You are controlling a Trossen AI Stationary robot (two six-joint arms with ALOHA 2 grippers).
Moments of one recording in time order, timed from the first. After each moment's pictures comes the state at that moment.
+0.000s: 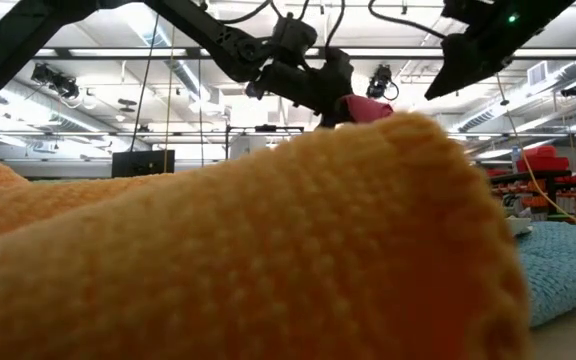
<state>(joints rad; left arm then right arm) 0.40 2.08 1.60 0.24 0.12 1.37 0.15 0.96 0.76 -0.66 0.96 0.39</state>
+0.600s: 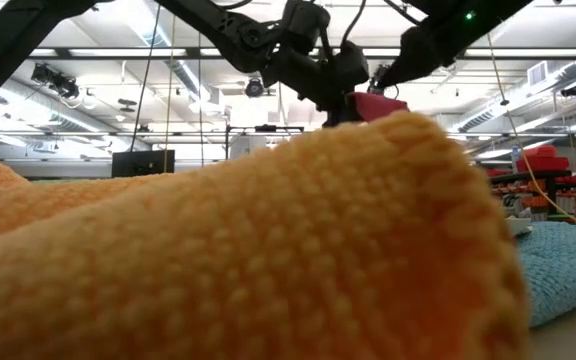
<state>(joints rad) 0.30 2.08 1.60 0.24 -0.33 1.15 0.12 1.12 0.76 -0.16 0.89 -0.10</state>
